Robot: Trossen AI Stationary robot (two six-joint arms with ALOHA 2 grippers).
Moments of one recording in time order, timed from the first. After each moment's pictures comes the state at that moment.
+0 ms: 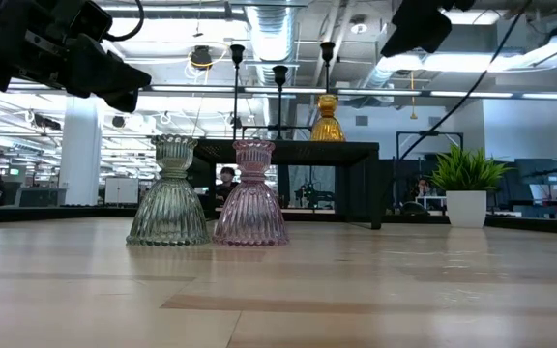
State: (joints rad) left arm 0.07 0.37 0.16 0.22 0.23 0.13; right arm 0.31 1.27 1.06 -0.59 0.26 0.33
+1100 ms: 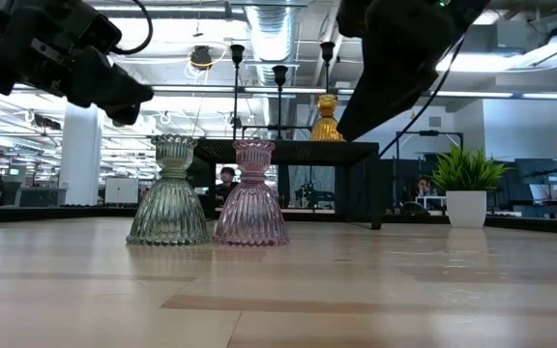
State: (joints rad) left arm 0.07 0.45 0.16 0.23 0.23 0.07; right arm 0.35 1.64 1.06 -0.40 0.44 0.44
